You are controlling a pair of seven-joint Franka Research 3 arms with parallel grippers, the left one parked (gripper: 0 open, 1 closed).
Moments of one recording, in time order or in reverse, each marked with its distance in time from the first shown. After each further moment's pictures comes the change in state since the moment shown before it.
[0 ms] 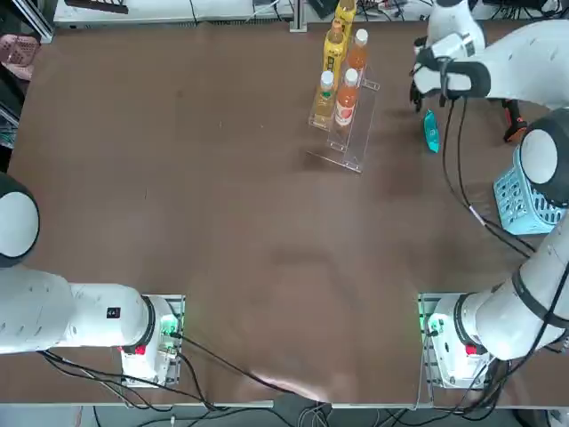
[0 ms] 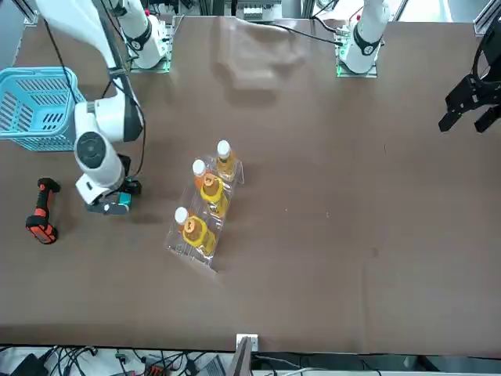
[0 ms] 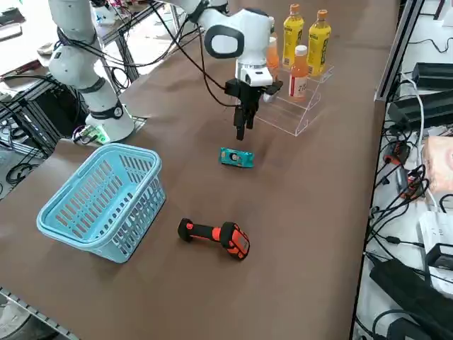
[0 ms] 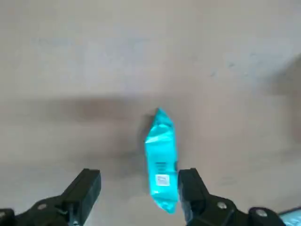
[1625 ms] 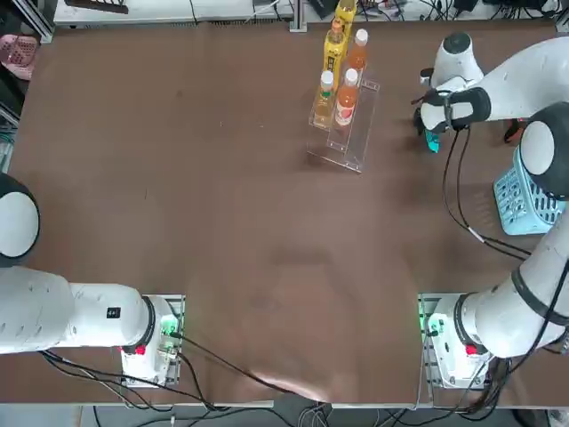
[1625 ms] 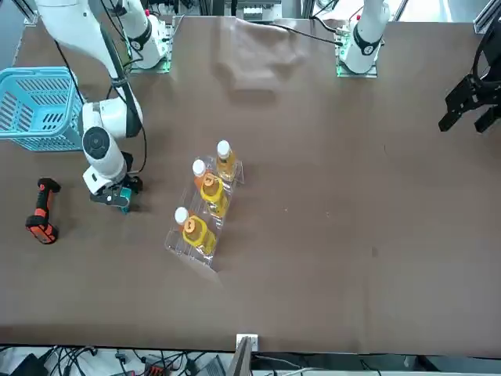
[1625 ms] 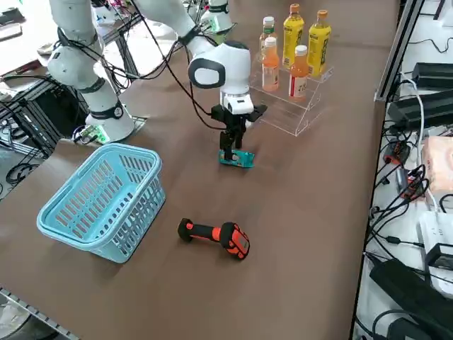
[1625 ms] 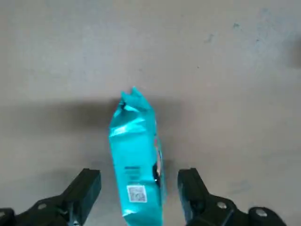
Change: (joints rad) arm -0.062 0.035 -0.026 -0.148 -0.021 0.214 0.010
